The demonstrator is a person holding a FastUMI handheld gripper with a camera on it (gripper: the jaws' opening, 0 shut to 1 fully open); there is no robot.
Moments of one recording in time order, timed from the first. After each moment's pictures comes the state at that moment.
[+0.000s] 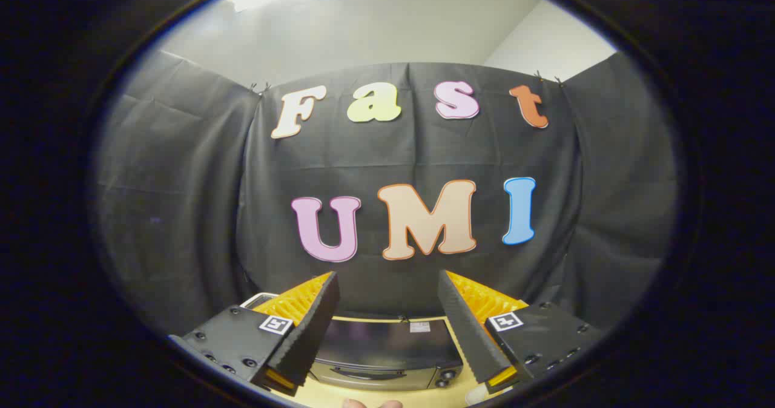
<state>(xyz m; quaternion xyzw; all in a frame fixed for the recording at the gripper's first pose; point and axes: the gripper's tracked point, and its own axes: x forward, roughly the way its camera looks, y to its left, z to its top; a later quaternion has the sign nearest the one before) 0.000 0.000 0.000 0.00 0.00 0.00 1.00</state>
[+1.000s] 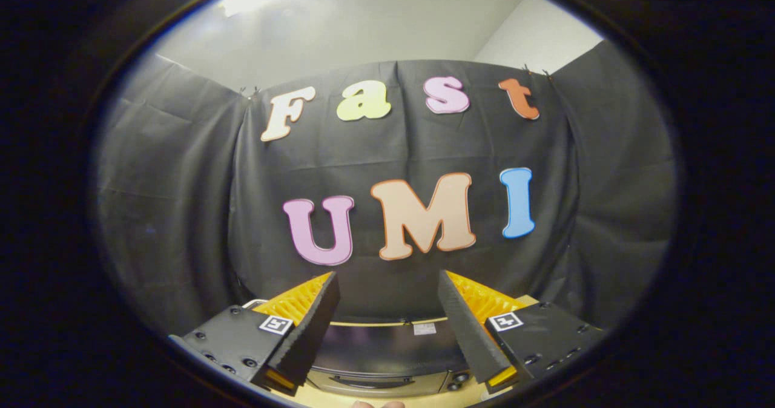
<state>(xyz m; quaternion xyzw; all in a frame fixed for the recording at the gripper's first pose) 0.033 -0.006 -0.055 0.03 0.00 -0.02 1.00</state>
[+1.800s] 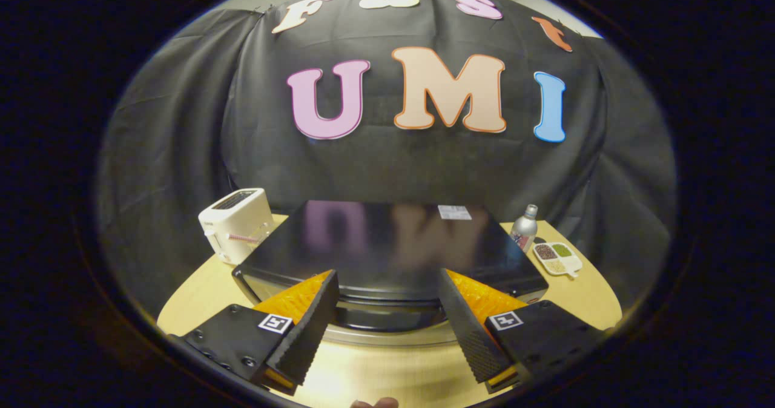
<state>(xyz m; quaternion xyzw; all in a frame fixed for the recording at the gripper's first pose) 0.045 0.027 -0.291 -0.02 0.22 0.00 0.97</state>
